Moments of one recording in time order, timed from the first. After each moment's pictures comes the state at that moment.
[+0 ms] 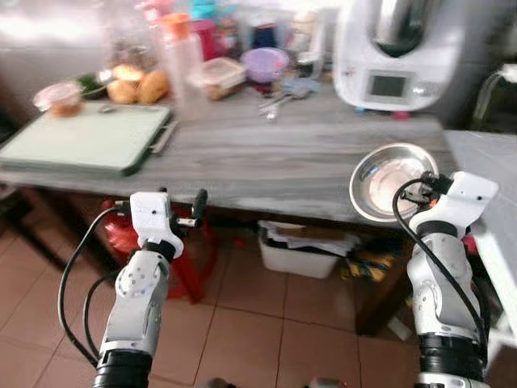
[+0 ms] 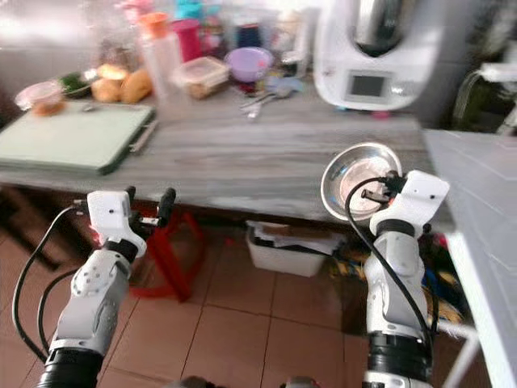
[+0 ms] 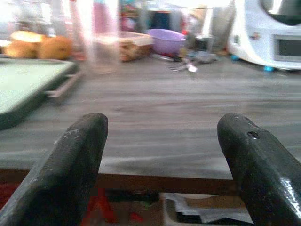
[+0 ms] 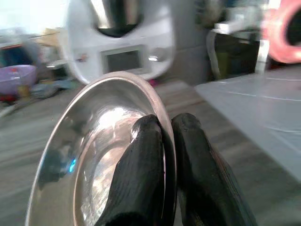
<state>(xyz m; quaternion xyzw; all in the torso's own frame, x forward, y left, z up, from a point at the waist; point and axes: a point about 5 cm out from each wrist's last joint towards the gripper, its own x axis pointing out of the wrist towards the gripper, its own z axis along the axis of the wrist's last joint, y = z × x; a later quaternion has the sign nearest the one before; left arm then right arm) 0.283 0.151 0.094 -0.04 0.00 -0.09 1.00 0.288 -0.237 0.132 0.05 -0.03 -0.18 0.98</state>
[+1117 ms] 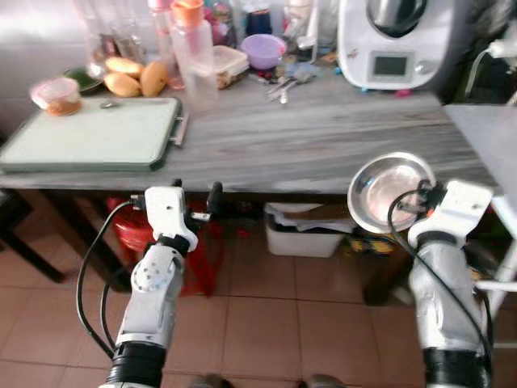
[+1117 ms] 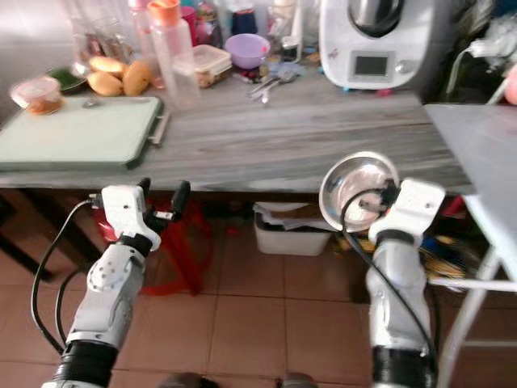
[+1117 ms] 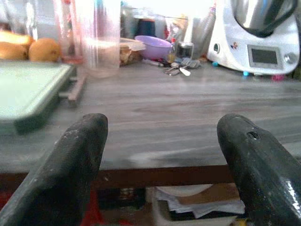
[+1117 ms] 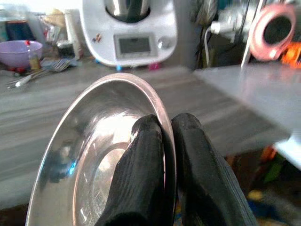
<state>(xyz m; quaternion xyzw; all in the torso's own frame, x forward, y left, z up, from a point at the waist) 0.287 0.134 0.097 -0.06 -0.04 -0.09 0.99 0.285 -0.234 0.132 0.01 -0.03 -0.15 0.99</state>
